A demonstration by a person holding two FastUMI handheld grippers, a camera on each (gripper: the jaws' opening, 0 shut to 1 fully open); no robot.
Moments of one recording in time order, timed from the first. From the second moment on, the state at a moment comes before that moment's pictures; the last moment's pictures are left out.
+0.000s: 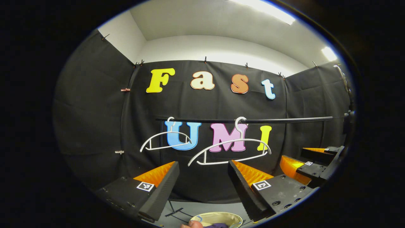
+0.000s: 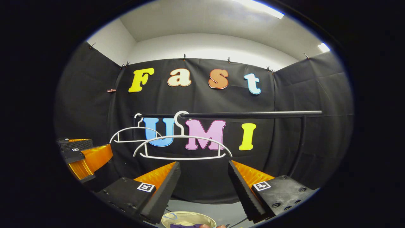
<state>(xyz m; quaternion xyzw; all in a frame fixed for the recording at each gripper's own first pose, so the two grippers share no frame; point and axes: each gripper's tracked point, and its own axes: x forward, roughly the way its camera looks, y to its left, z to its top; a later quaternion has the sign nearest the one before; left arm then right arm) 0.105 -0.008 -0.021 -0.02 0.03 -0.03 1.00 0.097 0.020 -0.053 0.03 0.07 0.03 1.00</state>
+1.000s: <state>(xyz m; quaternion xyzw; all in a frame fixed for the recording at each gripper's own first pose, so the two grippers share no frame) 0.107 -0.006 -0.022 -0.02 0.03 -0.03 1.00 0.098 0.020 -0.050 0.03 0.06 0.03 1.00</state>
